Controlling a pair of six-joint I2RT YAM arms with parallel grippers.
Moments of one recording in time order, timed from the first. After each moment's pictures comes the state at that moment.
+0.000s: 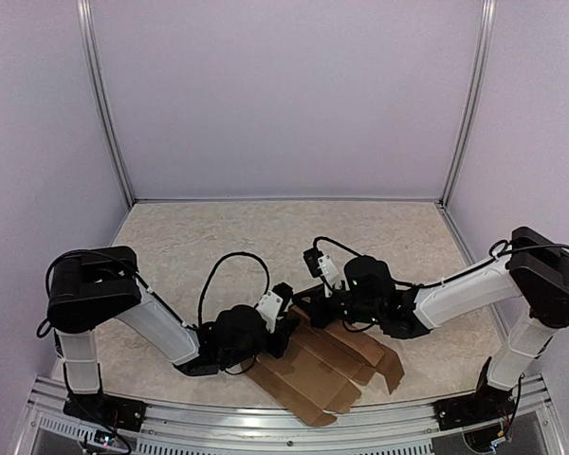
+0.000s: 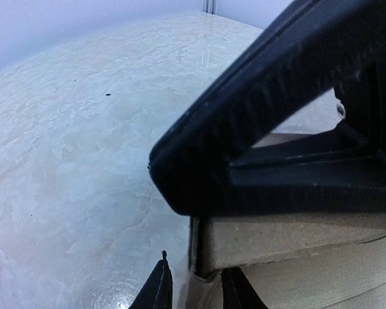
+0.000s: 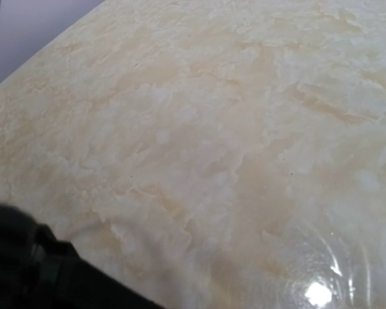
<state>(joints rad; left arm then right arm) -1.17 1.97 0.68 0.92 -0.36 -0.20 0.99 1.67 0.71 0.58 -0.04 0.34</state>
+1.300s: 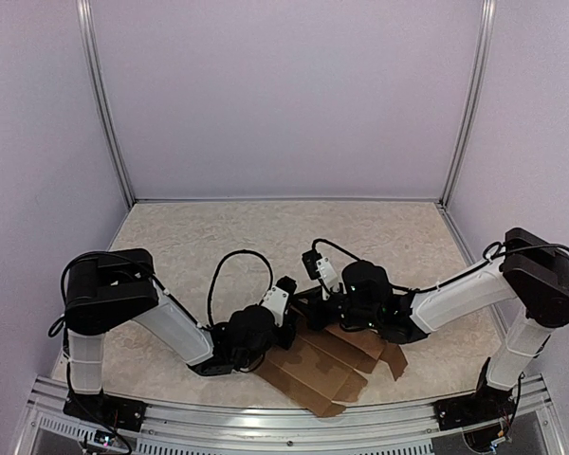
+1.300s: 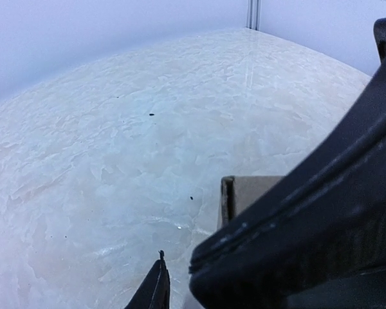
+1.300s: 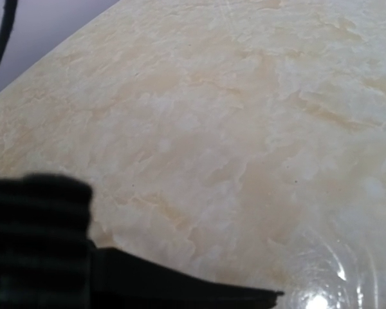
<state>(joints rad) -1.18 2.06 0.77 0.95 -0.56 -0.17 1.02 1.70 0.70 0.64 0.00 0.37</state>
